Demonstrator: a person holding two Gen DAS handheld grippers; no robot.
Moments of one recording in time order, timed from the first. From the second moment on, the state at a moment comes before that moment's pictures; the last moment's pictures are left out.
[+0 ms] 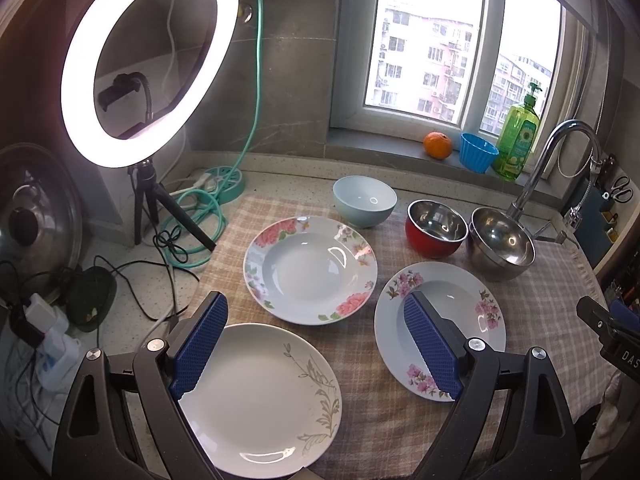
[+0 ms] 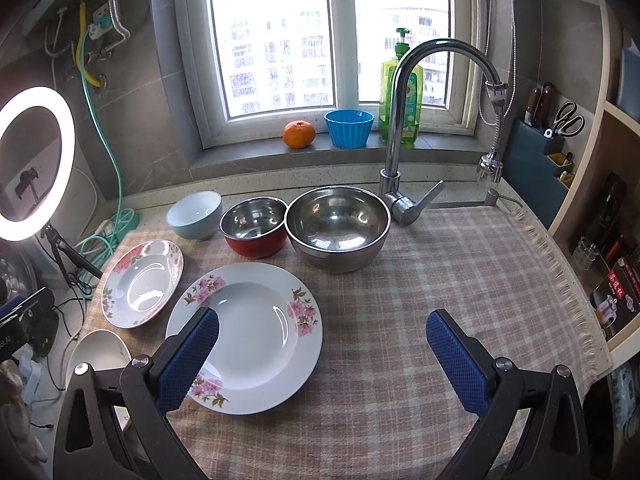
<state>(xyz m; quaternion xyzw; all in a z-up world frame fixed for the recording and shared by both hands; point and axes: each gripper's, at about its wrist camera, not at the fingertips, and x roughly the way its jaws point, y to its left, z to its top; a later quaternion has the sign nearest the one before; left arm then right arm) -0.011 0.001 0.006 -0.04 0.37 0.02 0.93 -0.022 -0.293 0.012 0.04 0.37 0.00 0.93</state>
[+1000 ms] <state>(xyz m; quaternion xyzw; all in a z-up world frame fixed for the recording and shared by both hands) 0.003 -0.009 -0.016 -0.06 0.41 0.00 0.91 -0.010 -0.308 -0.015 0.05 0.39 0.01 0.92</state>
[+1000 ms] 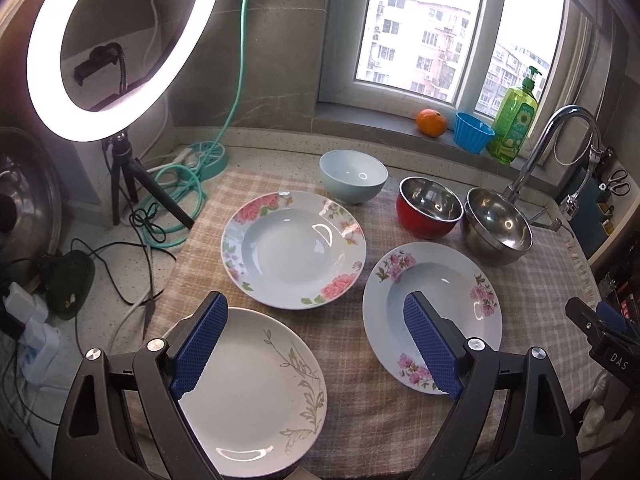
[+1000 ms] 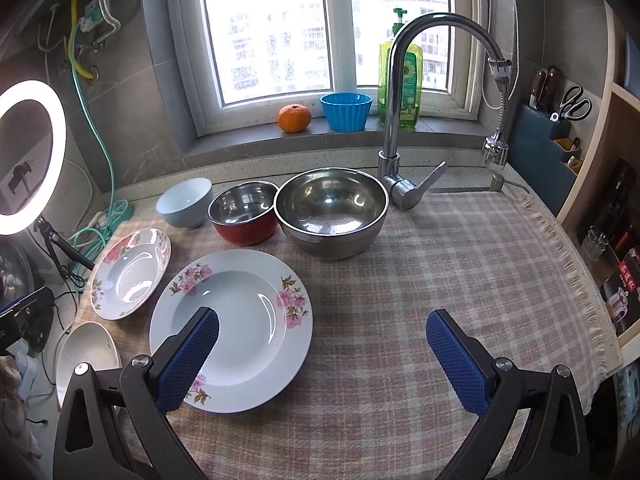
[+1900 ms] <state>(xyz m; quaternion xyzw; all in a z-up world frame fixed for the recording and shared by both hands) 0.045 -0.038 -0.080 -0.14 0.52 -0.08 0.84 0.049 -0.334 -0.102 0.16 0.52 0.13 0.83</state>
